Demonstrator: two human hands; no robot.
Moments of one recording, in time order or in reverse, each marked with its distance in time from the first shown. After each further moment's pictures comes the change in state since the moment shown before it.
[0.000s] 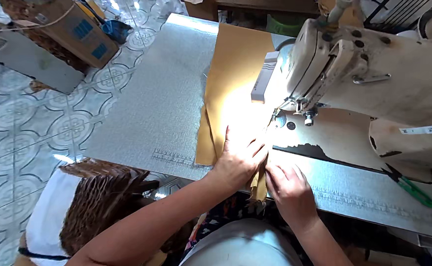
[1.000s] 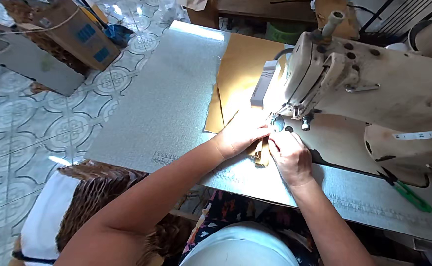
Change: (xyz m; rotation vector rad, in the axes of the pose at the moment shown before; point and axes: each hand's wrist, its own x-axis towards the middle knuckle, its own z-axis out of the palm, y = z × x) left_hand 0.064 -0.063 0.008 -0.258 0.045 0.253; right_hand 0.069 0.039 0.029 0.086 0.107 0.049
